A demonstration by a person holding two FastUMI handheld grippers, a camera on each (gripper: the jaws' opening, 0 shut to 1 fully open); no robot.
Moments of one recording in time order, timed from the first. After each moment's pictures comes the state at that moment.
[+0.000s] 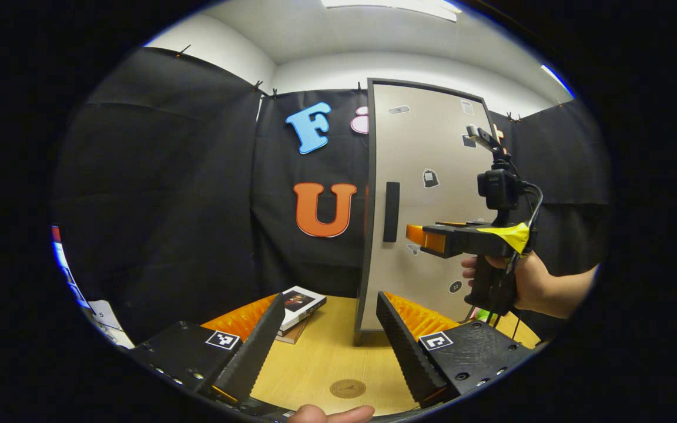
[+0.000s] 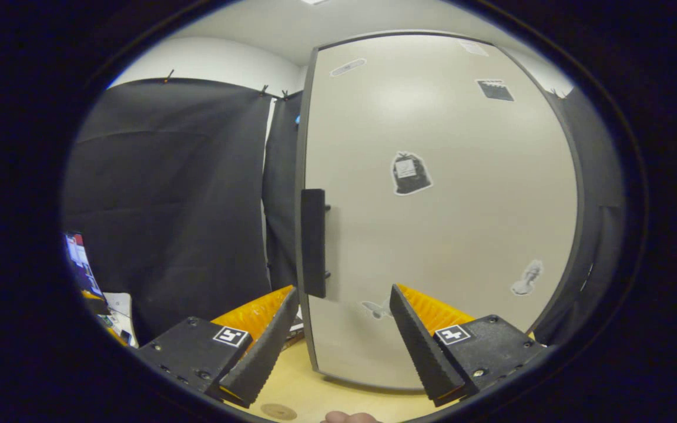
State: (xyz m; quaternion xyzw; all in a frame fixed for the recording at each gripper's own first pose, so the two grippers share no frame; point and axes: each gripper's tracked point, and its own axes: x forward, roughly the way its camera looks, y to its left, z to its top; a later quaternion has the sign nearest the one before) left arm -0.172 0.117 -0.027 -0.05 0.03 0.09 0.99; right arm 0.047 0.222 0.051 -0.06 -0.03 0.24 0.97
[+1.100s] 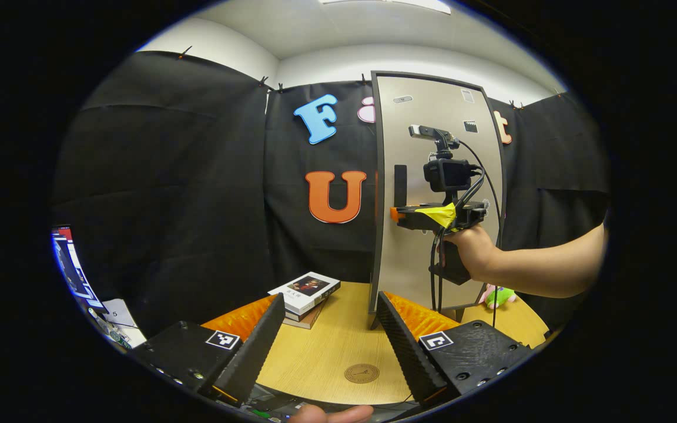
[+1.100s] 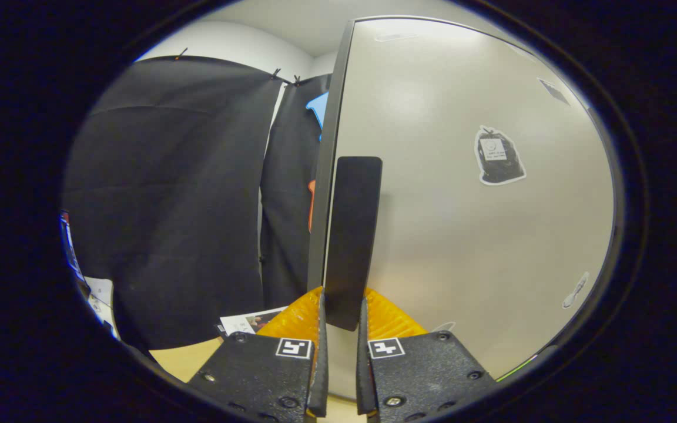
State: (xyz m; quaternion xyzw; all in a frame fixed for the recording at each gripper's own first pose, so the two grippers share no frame) left arm -0.197 0.111 -0.059 -0.04 0.06 0.10 0.99; right arm 0.102 0.269 0.043 -0.10 -0.03 0.22 0.97
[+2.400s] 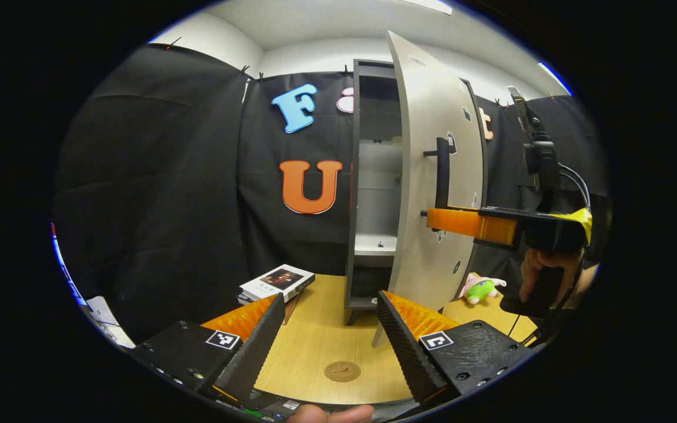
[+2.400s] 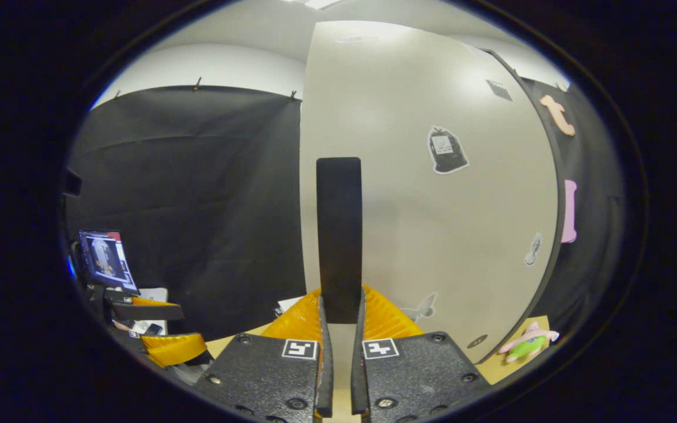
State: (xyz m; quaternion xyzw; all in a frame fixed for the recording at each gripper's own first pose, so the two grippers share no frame) left arm -0.169 0.074 -0.070 -0.05 0.07 0.03 1.00; right arm -0.085 0.181 0.023 -0.05 -0.01 0.31 0.95
